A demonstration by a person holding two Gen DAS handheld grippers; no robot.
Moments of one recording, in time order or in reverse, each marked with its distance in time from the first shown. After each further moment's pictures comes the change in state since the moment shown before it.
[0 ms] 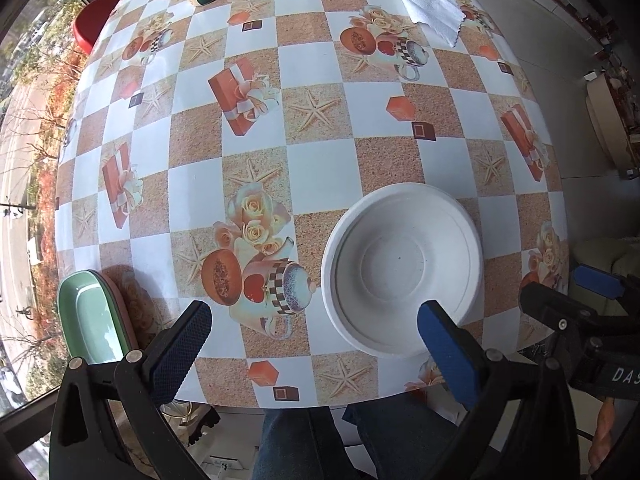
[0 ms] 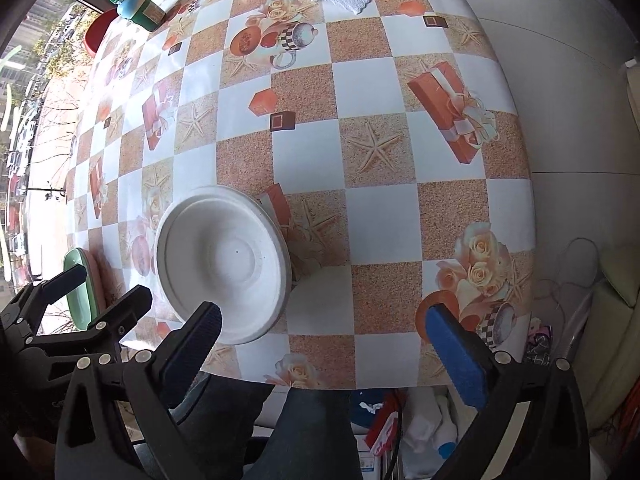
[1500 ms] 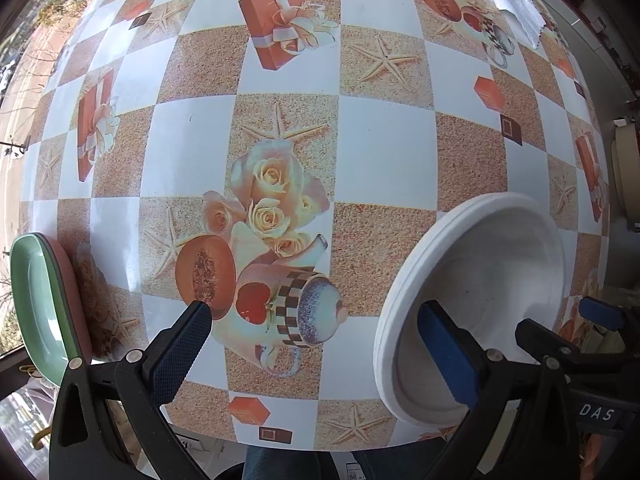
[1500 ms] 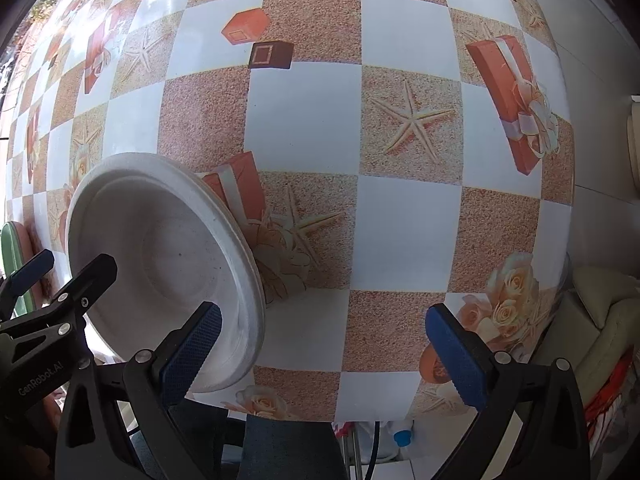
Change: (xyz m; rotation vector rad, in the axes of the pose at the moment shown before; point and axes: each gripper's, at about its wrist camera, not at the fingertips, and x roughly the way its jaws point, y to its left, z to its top) left arm 0.087 0.036 0.019 -0.173 0.081 -0.017; right arm 0.087 0.025 0.035 -0.110 0.167 -0.172
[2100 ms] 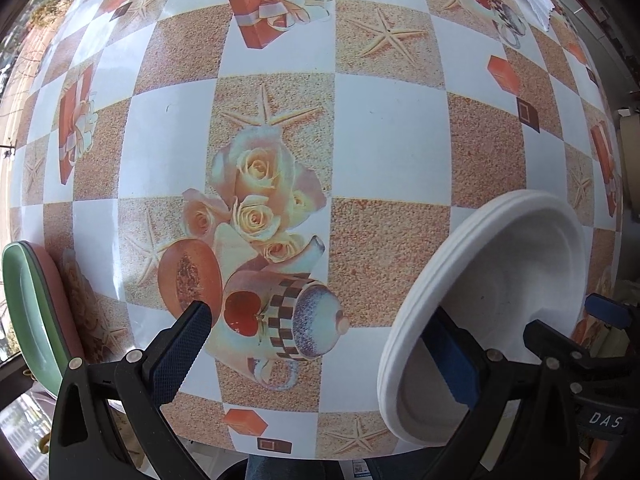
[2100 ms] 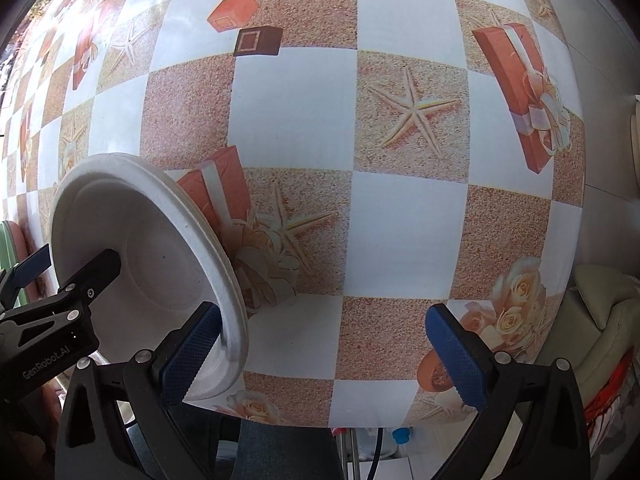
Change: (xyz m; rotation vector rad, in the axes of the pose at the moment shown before) left arm 0.036 -0.016 0.018 0.019 0.048 0.012; right arm 0.021 -0.004 0.008 -0.005 0.025 0.012
